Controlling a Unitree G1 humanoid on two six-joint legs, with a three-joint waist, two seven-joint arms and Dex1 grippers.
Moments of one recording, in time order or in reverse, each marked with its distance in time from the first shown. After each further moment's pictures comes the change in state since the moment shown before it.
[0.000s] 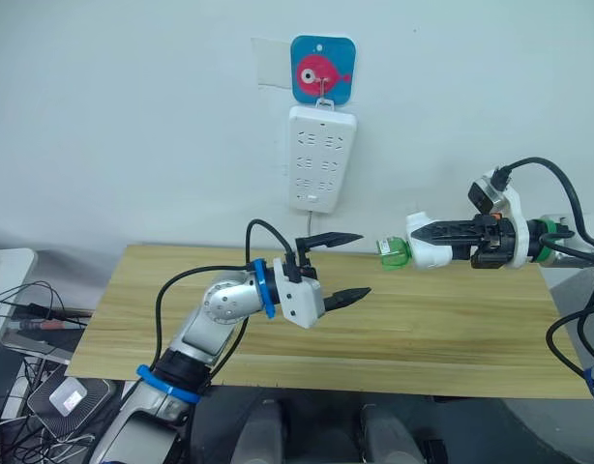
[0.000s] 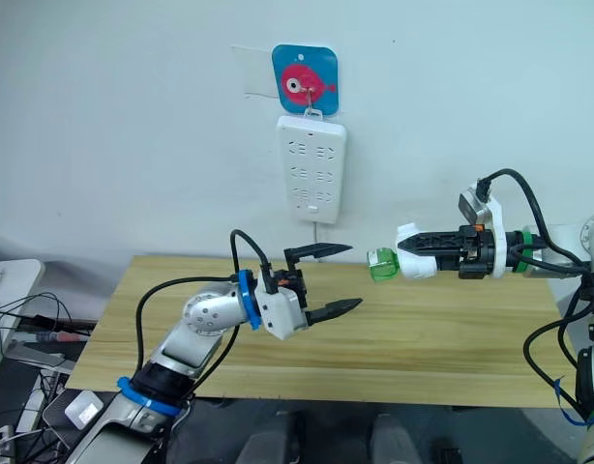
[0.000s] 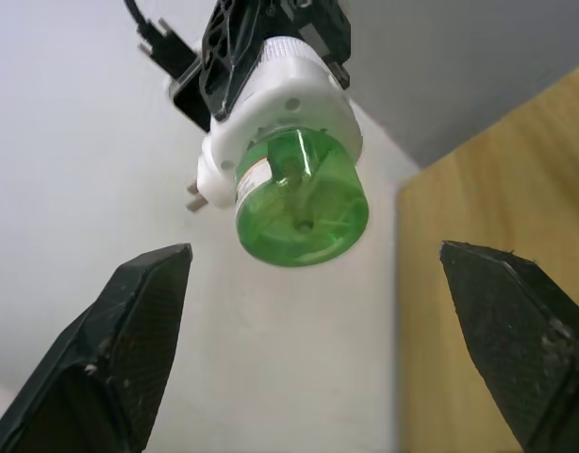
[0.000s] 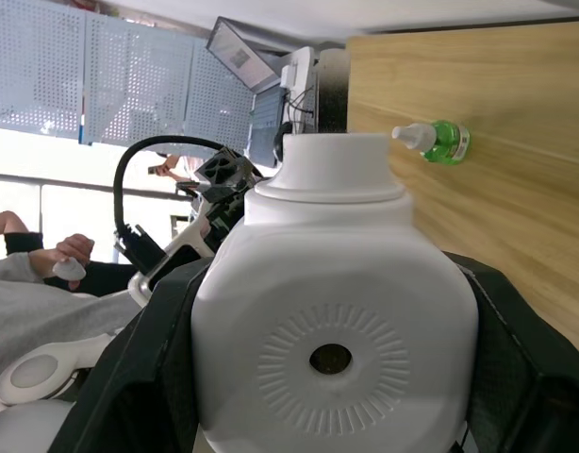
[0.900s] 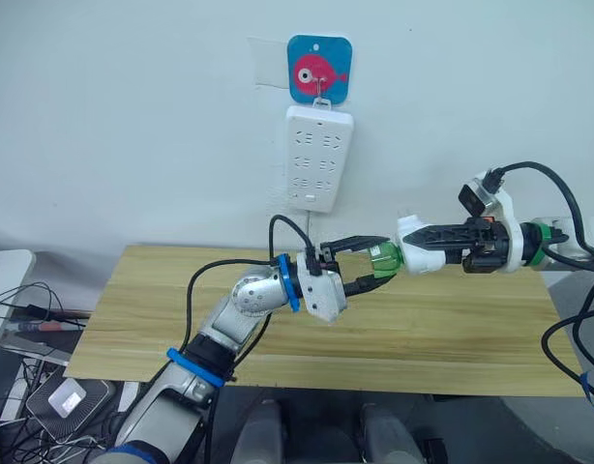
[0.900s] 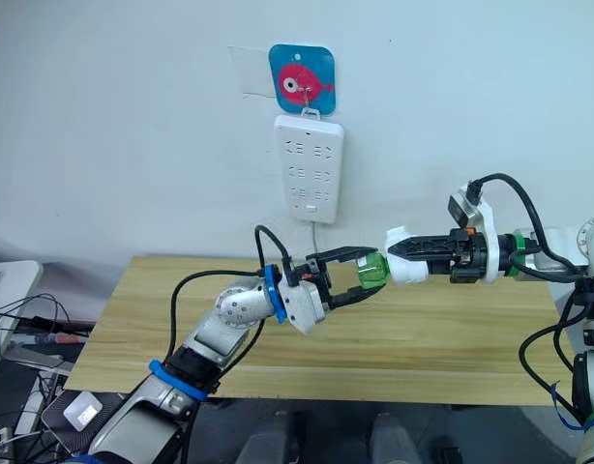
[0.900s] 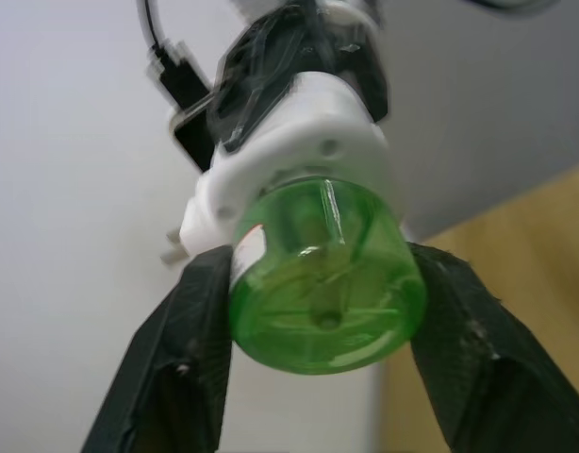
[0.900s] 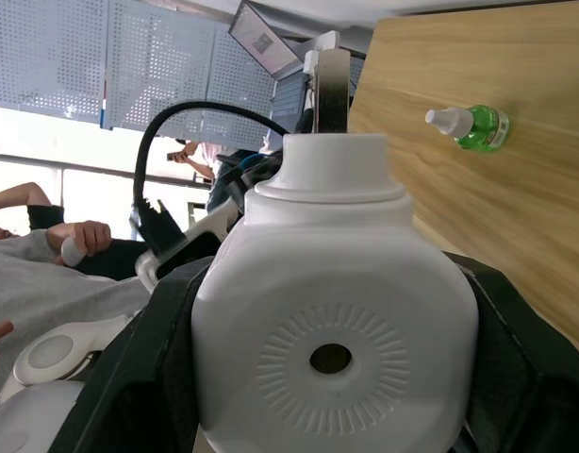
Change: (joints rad) left arm -0.025 -0.056 -0.116 -0.049 -0.432 0.394 -0.132; right arm 0.024 0.012 0.000 -0.028 0.160 0.000 -0.133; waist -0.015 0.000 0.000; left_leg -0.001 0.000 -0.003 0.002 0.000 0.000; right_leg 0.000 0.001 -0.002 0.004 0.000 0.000
